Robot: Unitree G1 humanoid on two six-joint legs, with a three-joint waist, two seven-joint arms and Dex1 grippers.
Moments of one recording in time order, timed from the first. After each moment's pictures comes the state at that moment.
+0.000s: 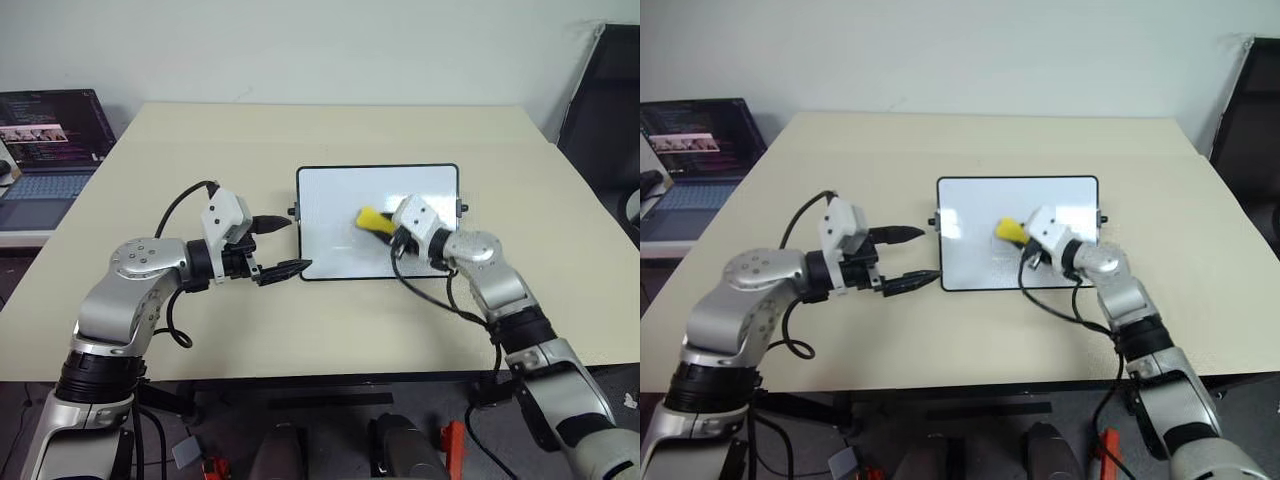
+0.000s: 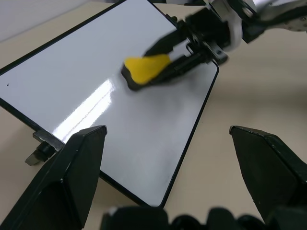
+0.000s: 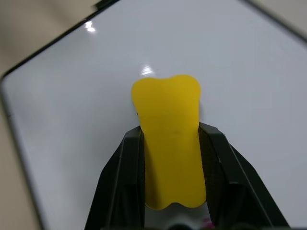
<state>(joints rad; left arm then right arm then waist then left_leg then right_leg) -0.44 0.72 0.01 -0.16 -0.44 0.47 -0.99 -0.74 -0.38 0.21 0.42 -0.06 0.06 0.62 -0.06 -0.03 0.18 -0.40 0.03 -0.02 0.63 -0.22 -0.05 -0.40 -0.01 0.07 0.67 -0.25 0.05</state>
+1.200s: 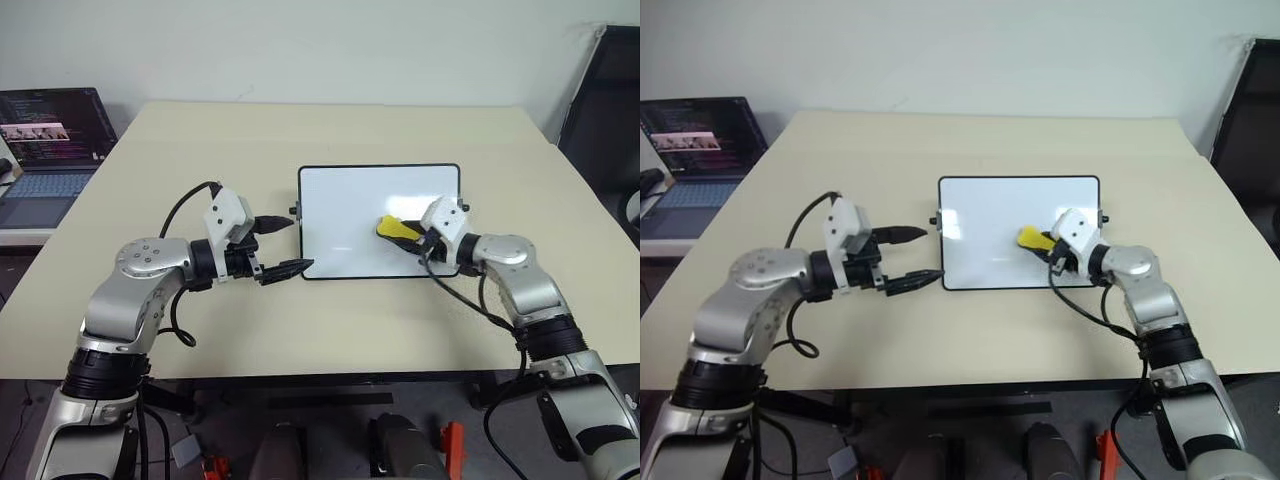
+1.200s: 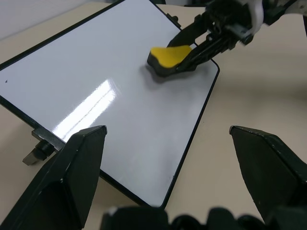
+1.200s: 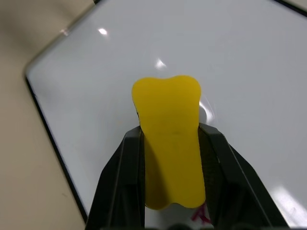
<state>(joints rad) -0.46 0.70 0.00 -0.11 -0.43 0.45 -1.01 -0.62 -0.50 0.10 0.16 0.18 0.29 0.90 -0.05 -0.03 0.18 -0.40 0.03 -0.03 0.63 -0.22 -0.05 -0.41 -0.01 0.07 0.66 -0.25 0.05</state>
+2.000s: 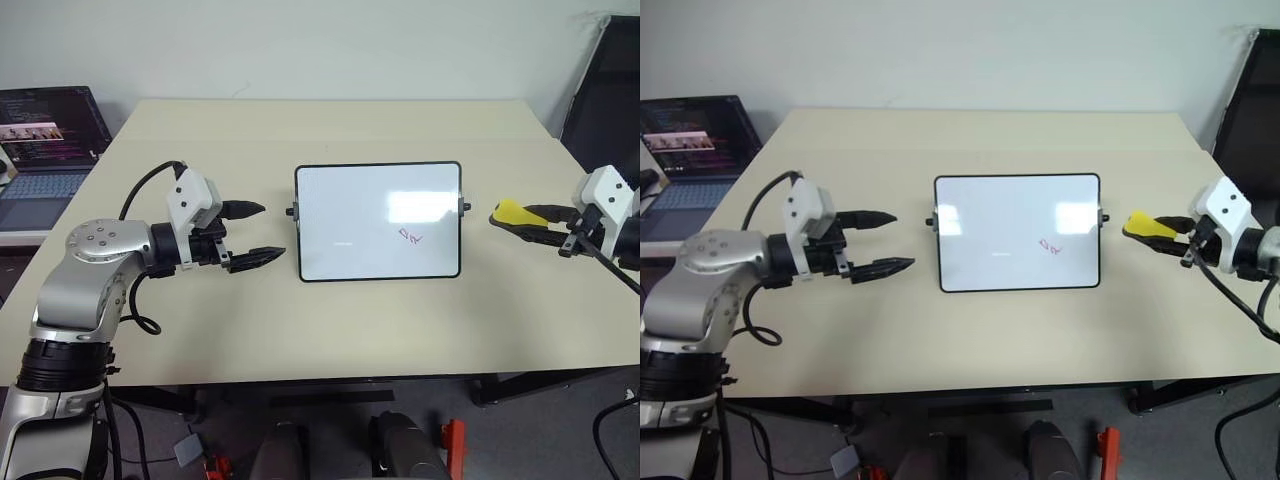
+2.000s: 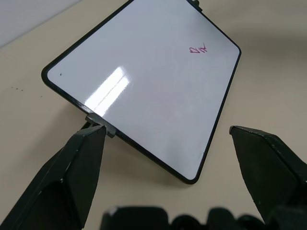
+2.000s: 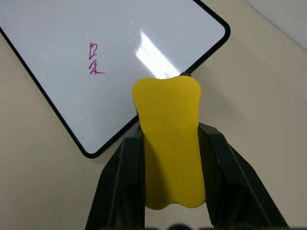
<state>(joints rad) -0.48 0.83 0.07 -0.08 -0.43 0.45 -1.07 -0.49 -0.99 -0.15 0.18 0.26 0.27 1.10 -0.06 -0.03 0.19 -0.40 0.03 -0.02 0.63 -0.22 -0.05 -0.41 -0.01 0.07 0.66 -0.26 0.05</state>
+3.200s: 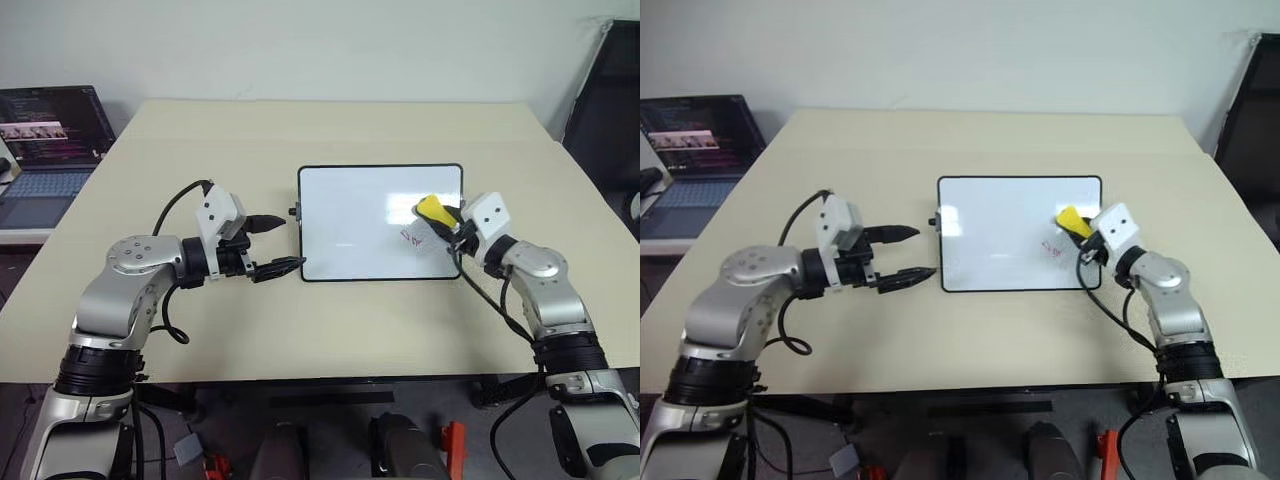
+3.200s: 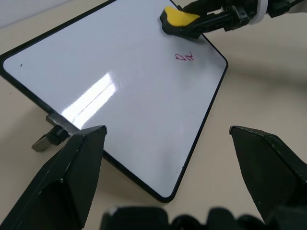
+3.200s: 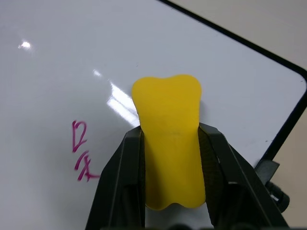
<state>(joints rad) -0.46 0.72 0.02 -0.09 -0.43 0.47 -1.02 -0.54 -0.50 0.03 0.30 0.06 0.04 0.64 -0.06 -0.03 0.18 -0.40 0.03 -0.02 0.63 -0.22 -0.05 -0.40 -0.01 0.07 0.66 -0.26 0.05</state>
